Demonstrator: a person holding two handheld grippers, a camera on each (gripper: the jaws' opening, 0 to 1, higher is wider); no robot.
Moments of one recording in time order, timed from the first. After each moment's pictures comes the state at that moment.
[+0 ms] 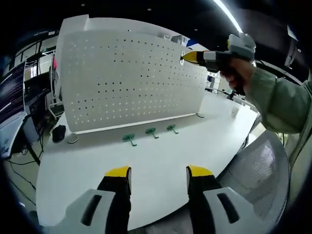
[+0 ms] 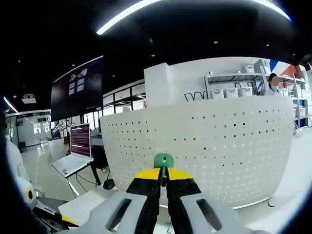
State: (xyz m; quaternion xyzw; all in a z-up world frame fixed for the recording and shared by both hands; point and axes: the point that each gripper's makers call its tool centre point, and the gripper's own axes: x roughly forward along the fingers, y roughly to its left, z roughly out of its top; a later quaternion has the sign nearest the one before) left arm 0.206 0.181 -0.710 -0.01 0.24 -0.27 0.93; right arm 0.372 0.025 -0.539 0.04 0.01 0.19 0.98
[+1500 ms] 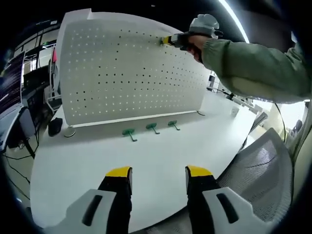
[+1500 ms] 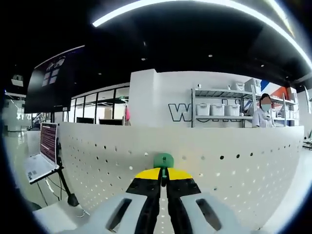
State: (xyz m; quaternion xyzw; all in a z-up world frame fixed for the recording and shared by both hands) left arm 0.216 0.183 -0.726 -0.02 0.26 -0.27 0.93; right arm 0.494 0.027 -0.502 -0.01 -0.02 0.11 0.99
